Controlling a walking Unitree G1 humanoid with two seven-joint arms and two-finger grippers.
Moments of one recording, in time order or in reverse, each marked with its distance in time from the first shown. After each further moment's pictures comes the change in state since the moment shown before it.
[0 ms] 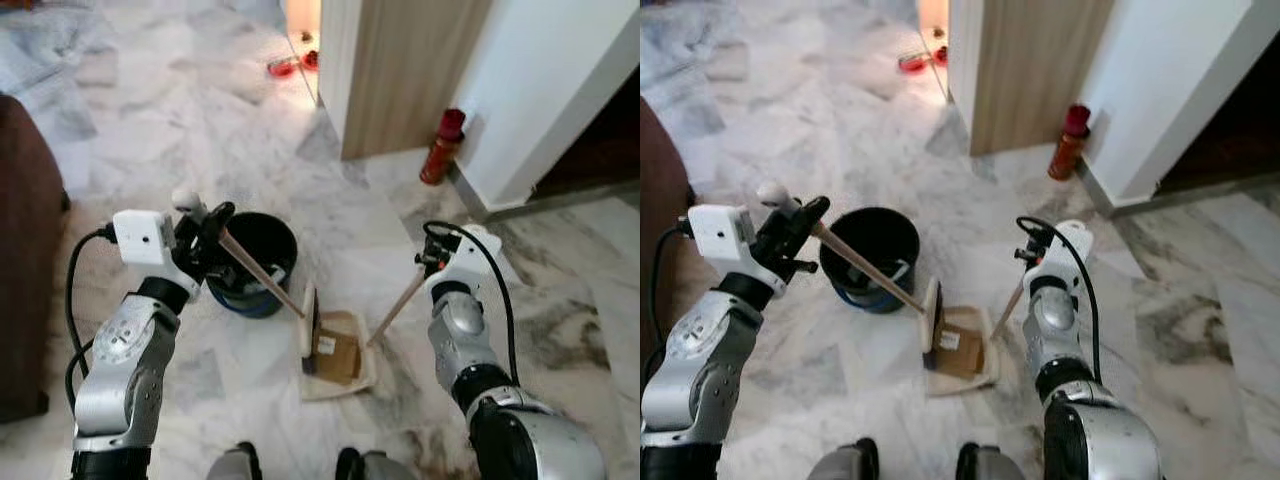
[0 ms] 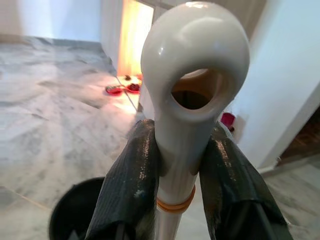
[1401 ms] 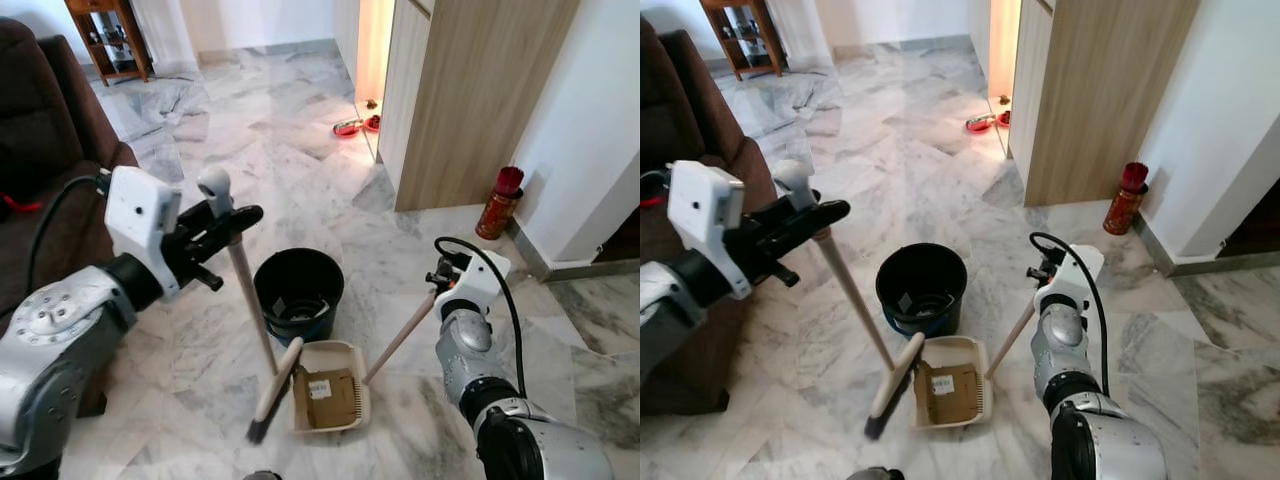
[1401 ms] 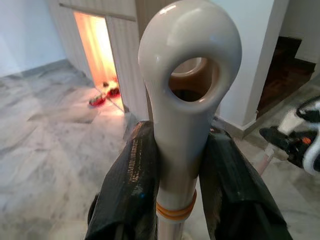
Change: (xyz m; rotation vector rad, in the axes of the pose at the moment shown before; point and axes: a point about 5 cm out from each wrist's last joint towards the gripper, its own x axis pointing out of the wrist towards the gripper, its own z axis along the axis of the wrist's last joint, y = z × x) left arm -0.031 -0.027 0.067 0.170 0.223 -0.396; right arm -0.006 -0.022 -0.014 -0.048 0.059 -0.085
